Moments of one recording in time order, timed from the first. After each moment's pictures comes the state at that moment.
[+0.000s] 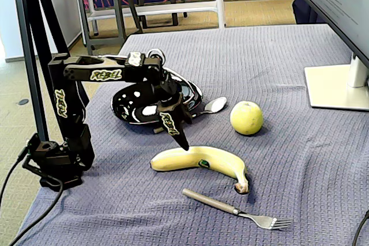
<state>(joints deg) -9.7 89.1 97.1 64.6 -82.7</state>
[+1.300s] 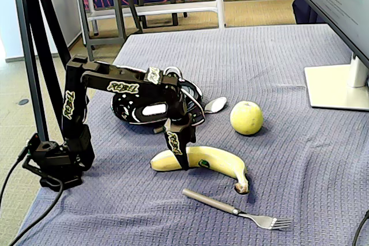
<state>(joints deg) -7.6 73.6 89.5 66.4 -80.5</state>
